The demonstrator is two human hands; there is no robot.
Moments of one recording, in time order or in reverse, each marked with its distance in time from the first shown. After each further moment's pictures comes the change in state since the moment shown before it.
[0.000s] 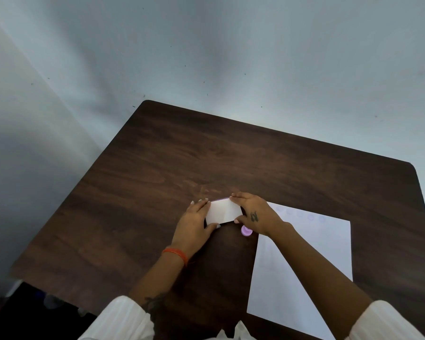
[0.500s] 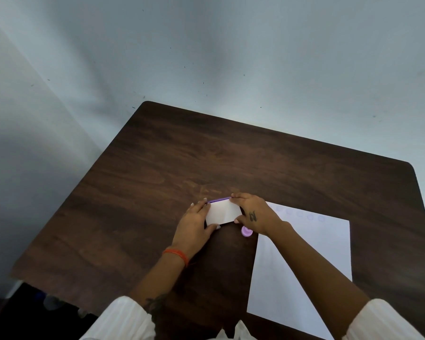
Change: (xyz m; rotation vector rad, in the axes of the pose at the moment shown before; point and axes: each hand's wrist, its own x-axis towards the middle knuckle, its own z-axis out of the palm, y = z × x) left_hand 0.000 0.000 0.002 0.017 -0.050 -0.044; right_hand 0.003 -0.002 0.002 -0.023 -0.012 0.034
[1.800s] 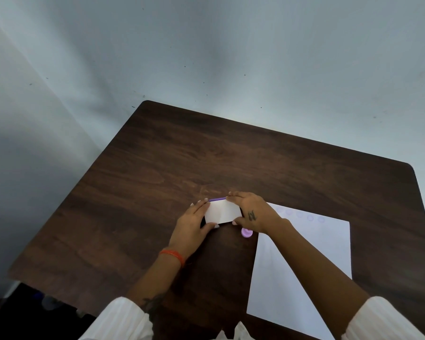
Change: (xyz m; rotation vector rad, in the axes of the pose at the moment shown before) left_hand 0.002 -0.012 0.003 -0.097 0.068 0.061; right_hand 0.003 -0.001 -0.006 -0.083 -0.033 -0.072
